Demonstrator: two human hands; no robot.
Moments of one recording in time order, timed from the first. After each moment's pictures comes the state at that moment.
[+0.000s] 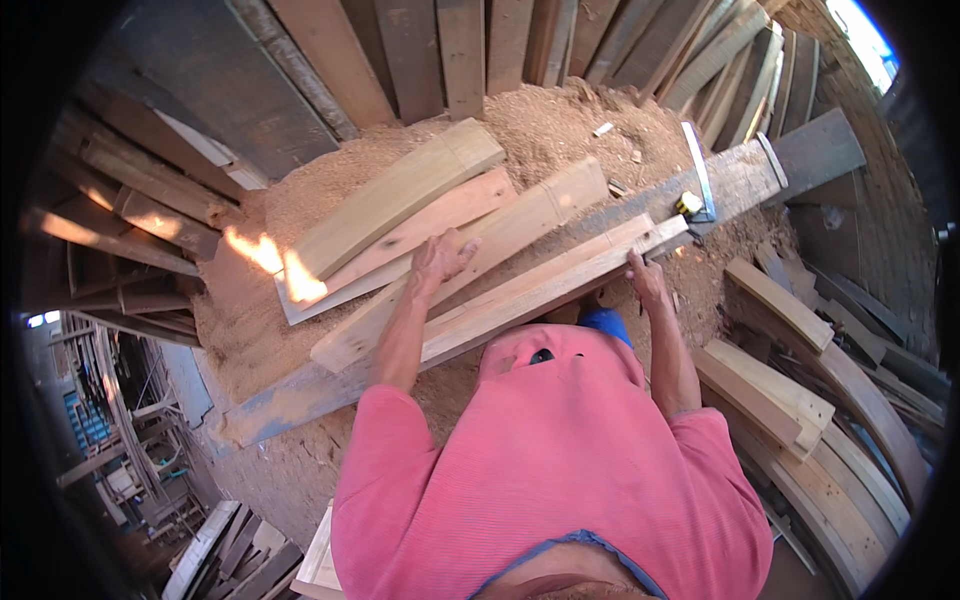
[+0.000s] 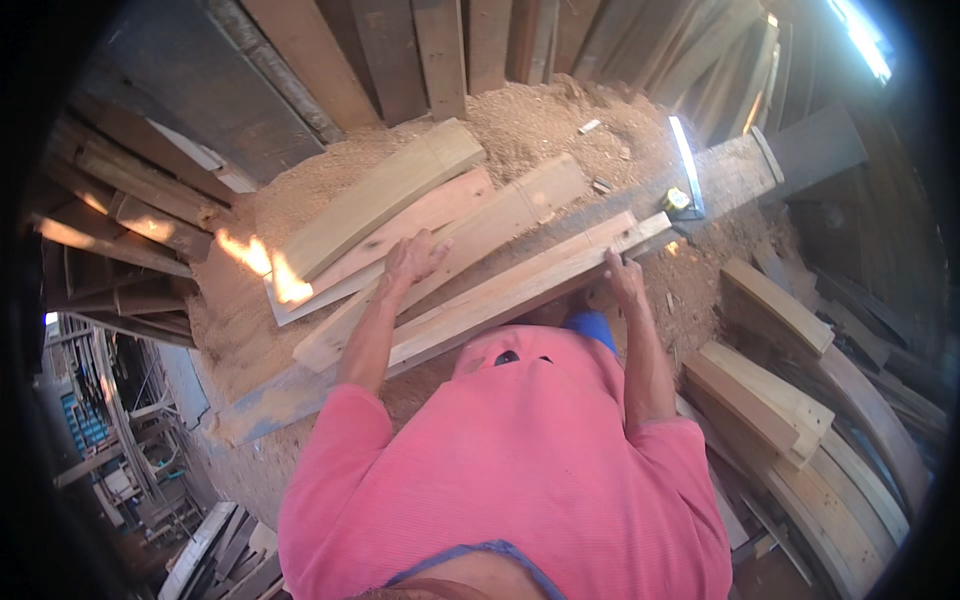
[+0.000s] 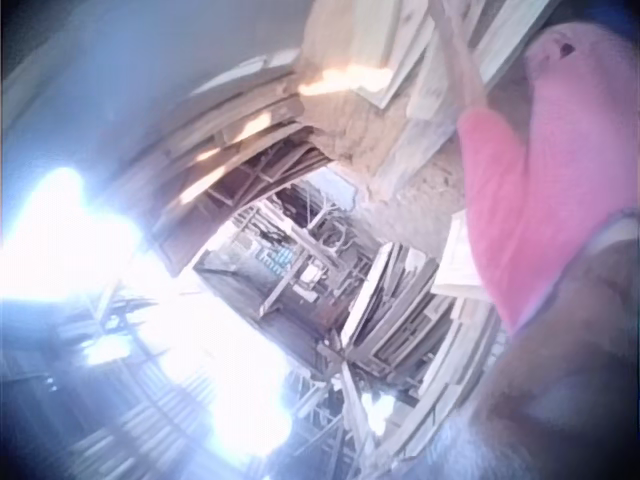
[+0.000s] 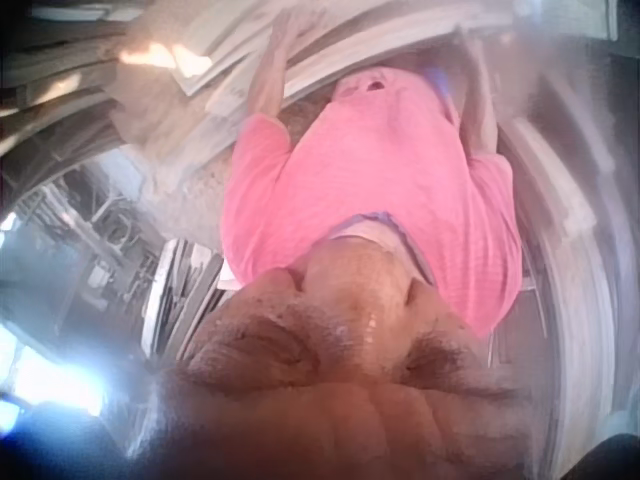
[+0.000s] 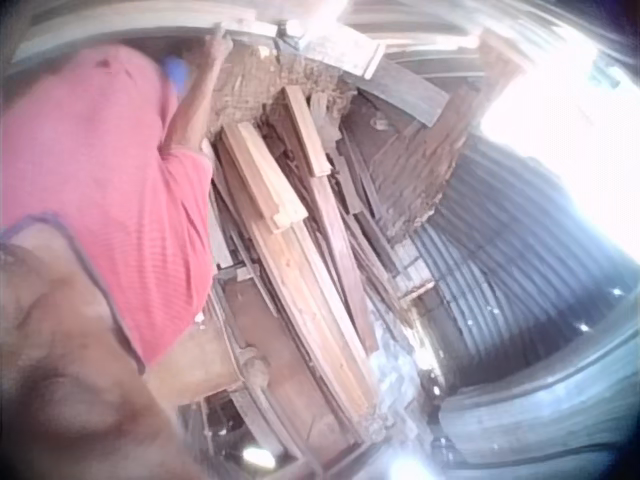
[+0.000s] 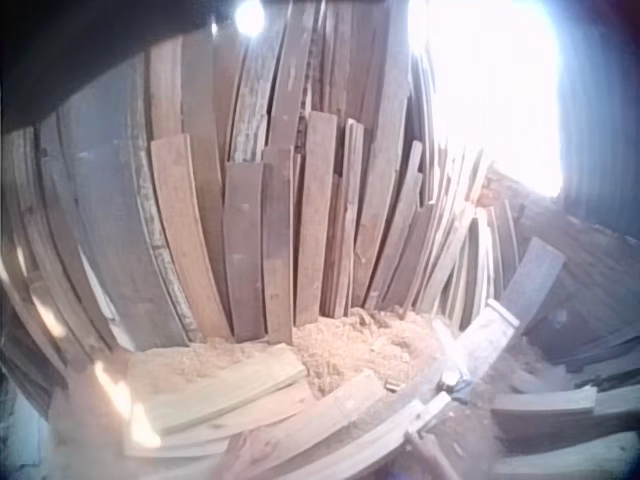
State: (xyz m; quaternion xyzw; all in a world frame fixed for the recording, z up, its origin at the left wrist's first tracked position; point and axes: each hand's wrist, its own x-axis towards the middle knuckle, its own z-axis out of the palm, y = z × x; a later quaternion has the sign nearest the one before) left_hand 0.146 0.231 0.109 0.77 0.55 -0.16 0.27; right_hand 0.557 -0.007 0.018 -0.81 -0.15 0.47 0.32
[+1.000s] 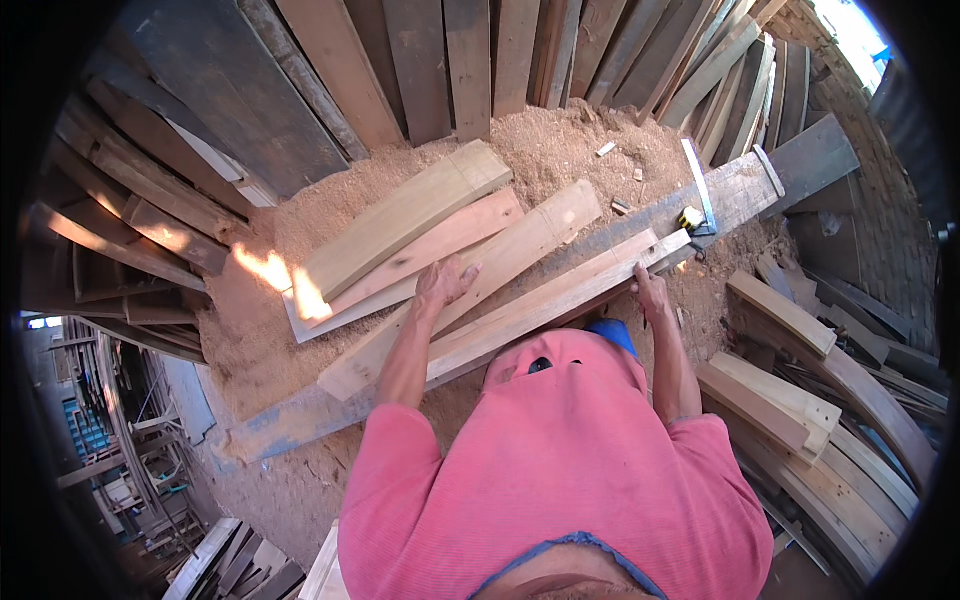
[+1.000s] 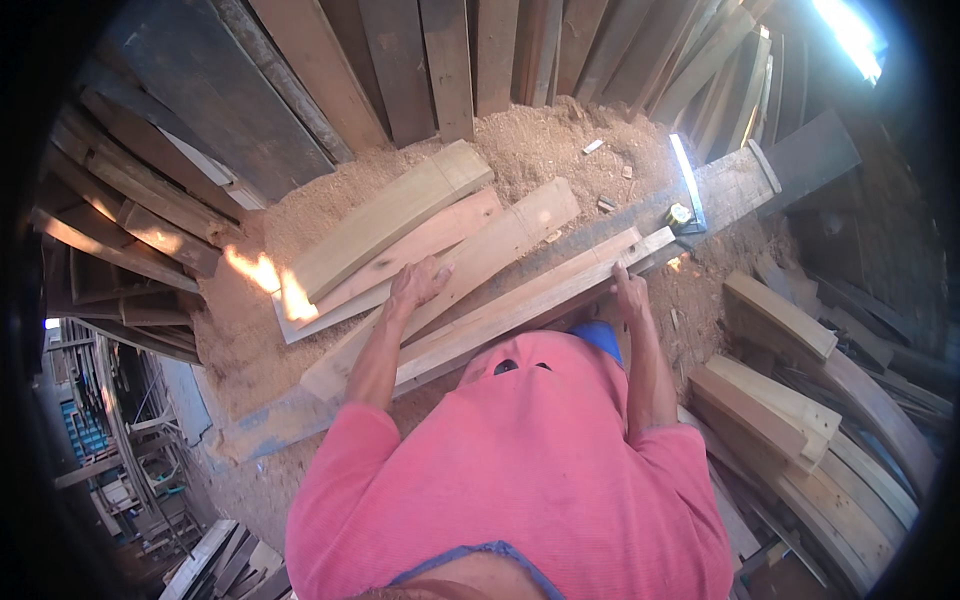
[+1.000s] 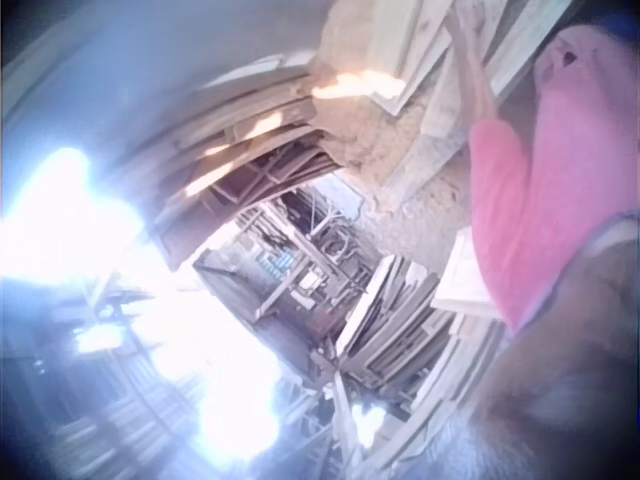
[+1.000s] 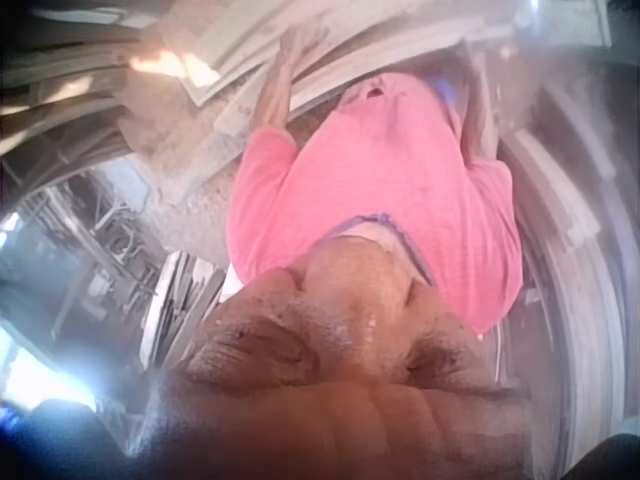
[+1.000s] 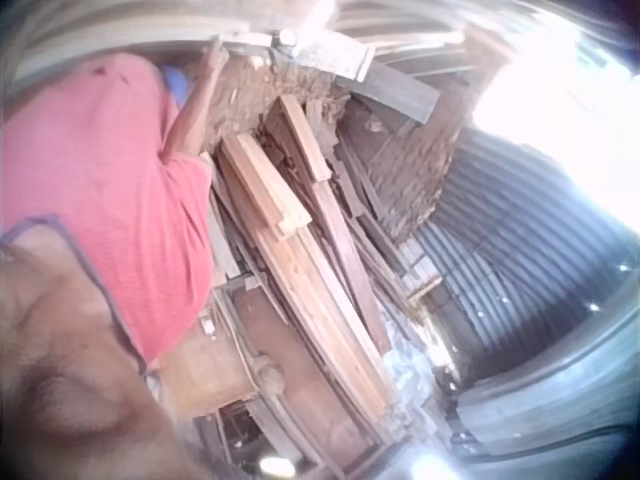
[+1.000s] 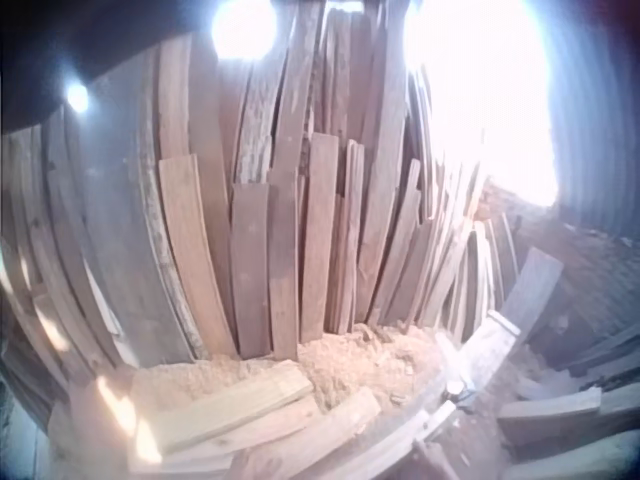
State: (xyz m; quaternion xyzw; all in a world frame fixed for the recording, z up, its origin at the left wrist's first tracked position) left_hand 0.117 0.227 0.100 0.79 0.54 -0.13 0.26; right_hand 0.552 -0.005 -0.006 -0.81 -0.12 0.44 0.36
